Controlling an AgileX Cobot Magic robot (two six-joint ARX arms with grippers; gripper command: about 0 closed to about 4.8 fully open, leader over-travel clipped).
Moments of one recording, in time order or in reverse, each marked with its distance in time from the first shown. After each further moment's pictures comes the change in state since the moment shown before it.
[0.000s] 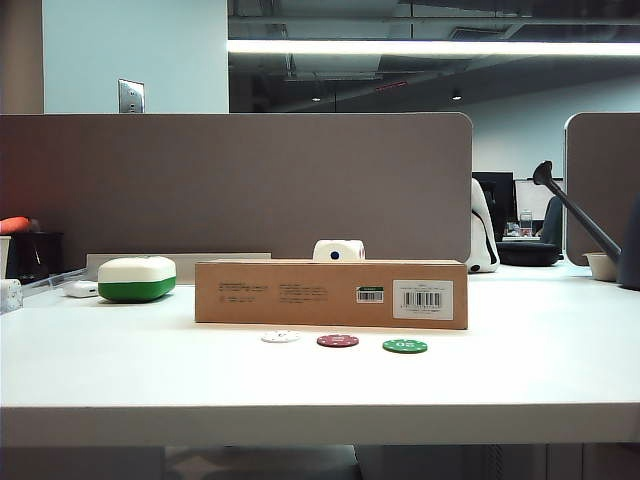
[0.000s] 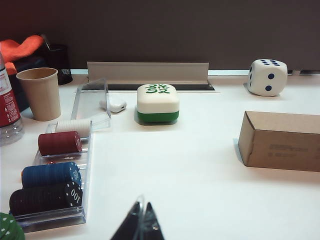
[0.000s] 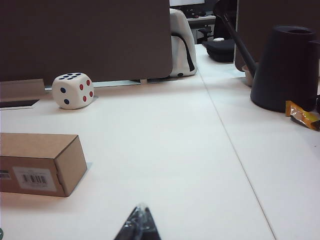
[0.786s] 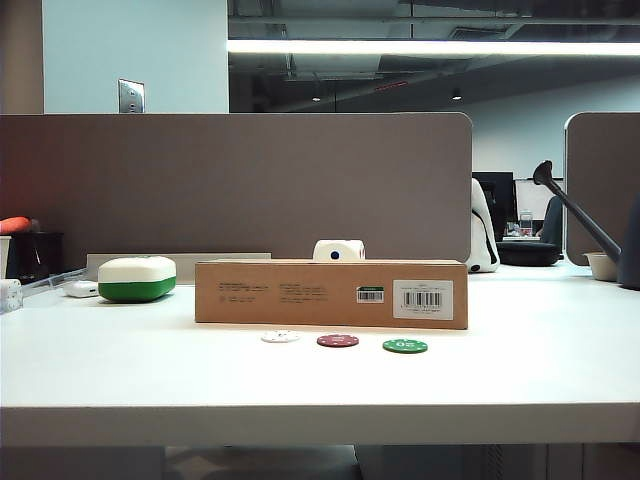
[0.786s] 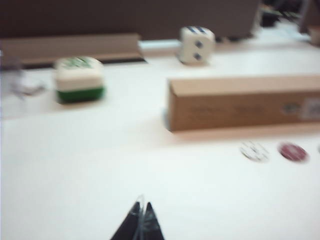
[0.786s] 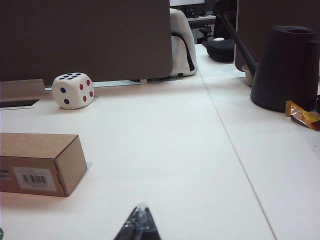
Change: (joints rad) left arm -0.249 0.098 0.000 0.001 -0.004 0.000; right arm 0.000 0.000 0.000 0.000 0.000 0.000
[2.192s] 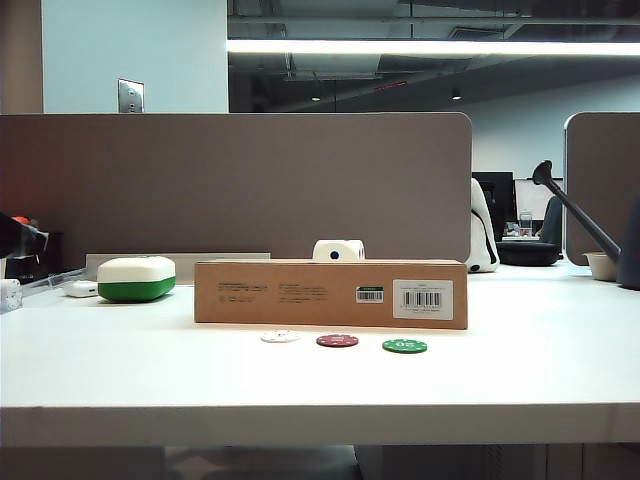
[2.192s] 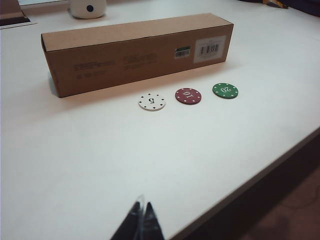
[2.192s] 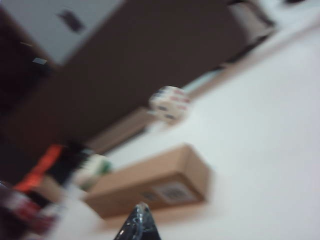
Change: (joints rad) left arm -0.324 0.134 0.000 -0.003 0.001 0.000; right arm 0.002 0.000 0.001 0.102 -0.250 0.598
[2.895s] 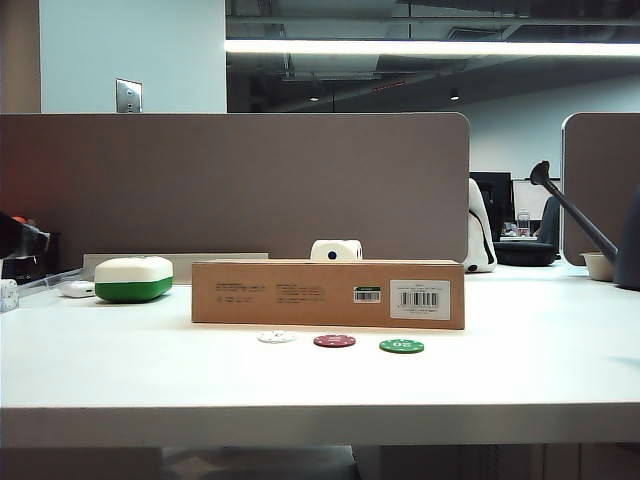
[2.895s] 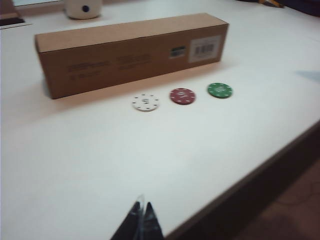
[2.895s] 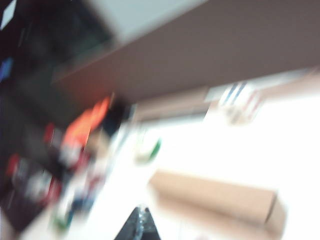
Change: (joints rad) left arm -0.020 0.001 0.000 0.000 -0.004 0.000; right arm 0.093 0.743 0.901 -0.391 -0.226 -0.225
